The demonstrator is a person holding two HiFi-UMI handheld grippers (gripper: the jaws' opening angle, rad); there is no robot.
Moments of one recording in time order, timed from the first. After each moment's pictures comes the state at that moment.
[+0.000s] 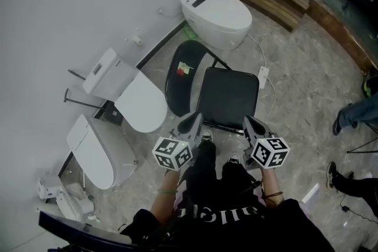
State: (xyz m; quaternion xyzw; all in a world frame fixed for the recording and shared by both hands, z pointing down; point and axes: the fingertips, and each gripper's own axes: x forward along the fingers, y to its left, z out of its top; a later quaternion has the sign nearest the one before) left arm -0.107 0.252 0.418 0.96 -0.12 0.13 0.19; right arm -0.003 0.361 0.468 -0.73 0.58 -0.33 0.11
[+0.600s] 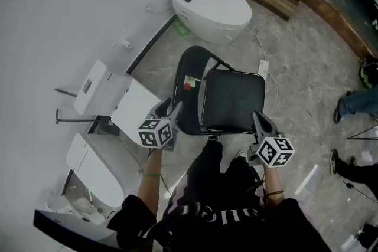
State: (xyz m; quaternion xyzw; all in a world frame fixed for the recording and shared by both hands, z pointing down) left arm -0.113 0.010 0.511 0.93 -0.15 0.27 0.19; right arm 0.039 0.247 0.500 -0.79 0.50 -0.33 0.13
